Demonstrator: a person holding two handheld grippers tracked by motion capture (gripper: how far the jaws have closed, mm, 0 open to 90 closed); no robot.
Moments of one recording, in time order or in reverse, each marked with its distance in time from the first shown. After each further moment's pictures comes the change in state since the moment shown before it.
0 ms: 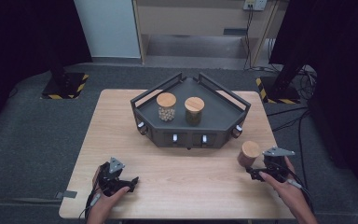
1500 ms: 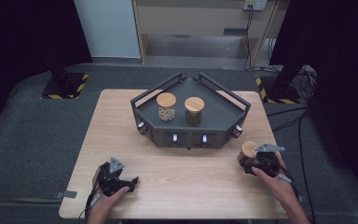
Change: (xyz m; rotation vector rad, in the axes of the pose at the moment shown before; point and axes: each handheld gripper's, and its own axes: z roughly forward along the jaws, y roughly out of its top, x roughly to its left) left arm 0.000 0.000 0.000 0.000 0.000 0.000; right arm 0.006 0.010 0.030 -0.008 -0.024 -0.026
